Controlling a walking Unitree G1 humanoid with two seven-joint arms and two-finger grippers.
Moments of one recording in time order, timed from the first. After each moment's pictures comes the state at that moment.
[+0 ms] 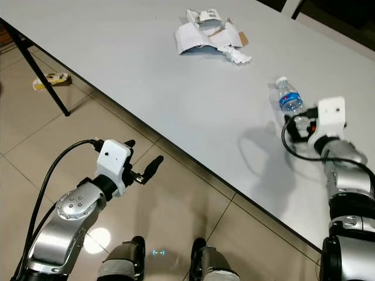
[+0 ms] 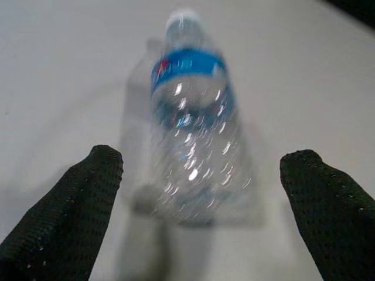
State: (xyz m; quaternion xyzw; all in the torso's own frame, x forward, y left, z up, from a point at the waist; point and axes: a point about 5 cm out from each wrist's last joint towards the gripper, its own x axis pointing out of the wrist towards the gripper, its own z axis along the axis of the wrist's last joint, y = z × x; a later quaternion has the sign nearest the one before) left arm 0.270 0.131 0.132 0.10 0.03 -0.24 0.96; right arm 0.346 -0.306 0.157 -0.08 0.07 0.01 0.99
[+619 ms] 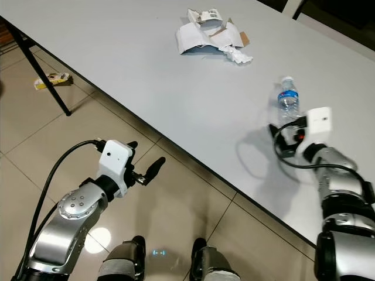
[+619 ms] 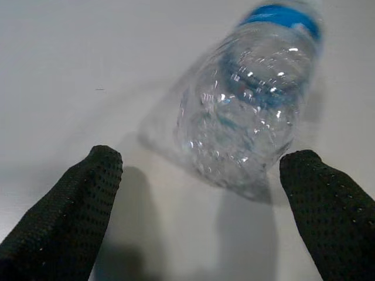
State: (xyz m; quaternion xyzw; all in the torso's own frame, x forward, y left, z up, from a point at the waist) left arm 0.269 0.127 0.131 0.09 0.04 -0.25 0.96; right arm 0.348 -0.287 0.139 -0.04 0.08 0.10 0.99
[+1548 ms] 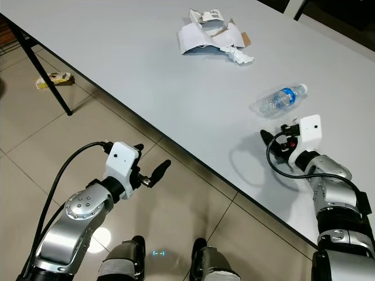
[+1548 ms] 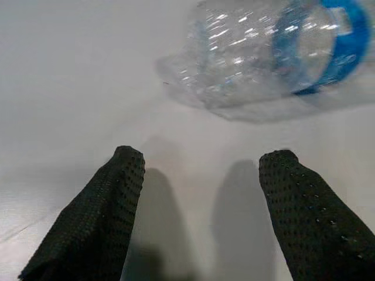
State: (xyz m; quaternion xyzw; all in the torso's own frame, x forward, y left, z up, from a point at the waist) left arm 0.270 0.118 0.126 0.09 0.05 -0.26 0.96; right arm 0.336 -0.277 0.134 -0.02 0.07 0.13 0.99
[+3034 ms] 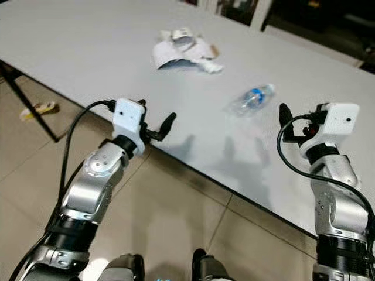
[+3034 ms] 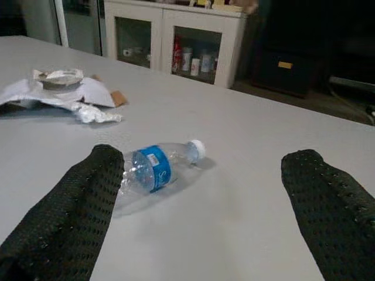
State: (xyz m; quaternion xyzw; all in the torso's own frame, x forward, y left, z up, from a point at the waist) left arm 0.332 0.101 0.176 0.08 -0.07 -0.21 0.97; right arm 0.303 -0.261 0.186 0.01 -0.07 0.00 1.00
